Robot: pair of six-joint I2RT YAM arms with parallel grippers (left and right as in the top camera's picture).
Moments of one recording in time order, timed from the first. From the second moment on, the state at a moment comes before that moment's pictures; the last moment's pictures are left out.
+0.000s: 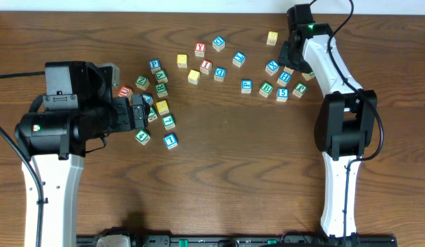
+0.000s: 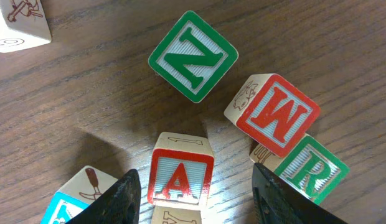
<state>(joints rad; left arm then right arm) 0.04 1.23 1.38 -1.19 0.26 -0.10 0.13 2.45 2.15 -0.97 0.17 0.48</state>
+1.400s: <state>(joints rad) 0.04 1.23 1.38 -1.19 0.26 -0.10 0.13 2.47 2.15 -0.98 0.16 0.34</state>
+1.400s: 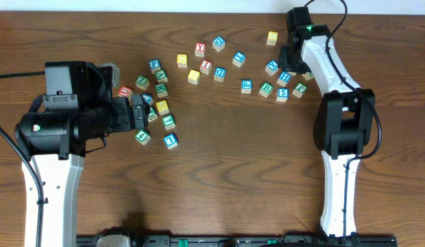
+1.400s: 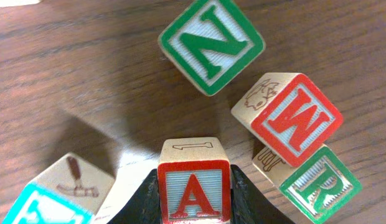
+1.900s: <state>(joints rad) 0.04 1.23 1.38 -1.19 0.26 -0.10 0.13 2.21 2.15 -1.22 -0.02 0.22</state>
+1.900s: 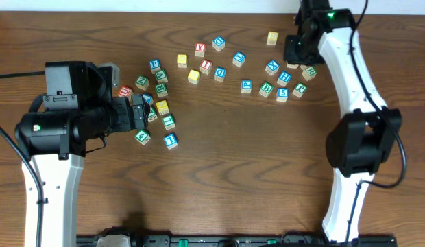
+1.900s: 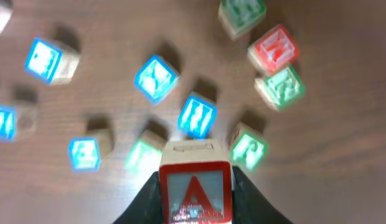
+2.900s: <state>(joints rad) 0.04 1.23 1.38 -1.19 0.26 -0.10 0.53 2.19 1.86 -1.13 -0.05 0.45</state>
